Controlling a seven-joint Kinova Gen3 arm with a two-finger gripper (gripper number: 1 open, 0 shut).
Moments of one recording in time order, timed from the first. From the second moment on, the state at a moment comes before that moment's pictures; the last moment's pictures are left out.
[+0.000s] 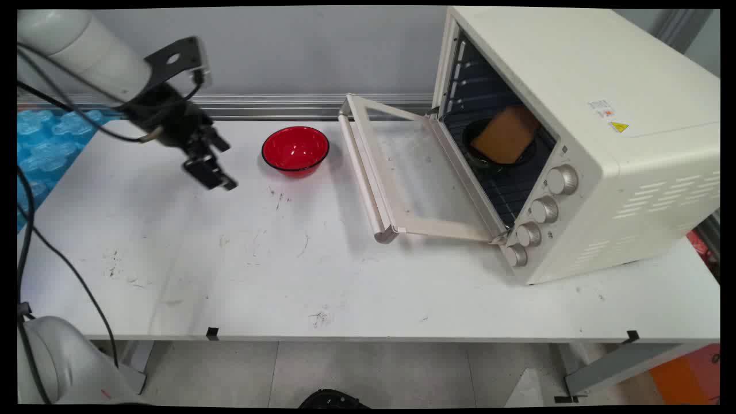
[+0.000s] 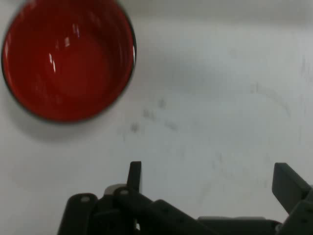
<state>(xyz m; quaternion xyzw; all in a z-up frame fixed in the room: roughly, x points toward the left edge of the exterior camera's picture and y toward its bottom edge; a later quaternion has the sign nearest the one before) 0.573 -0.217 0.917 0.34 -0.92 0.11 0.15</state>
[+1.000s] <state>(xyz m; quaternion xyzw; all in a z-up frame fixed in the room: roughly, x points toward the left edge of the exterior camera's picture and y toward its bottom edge) 0.518 -0.276 0.857 0.32 -0.90 0.12 0.26</state>
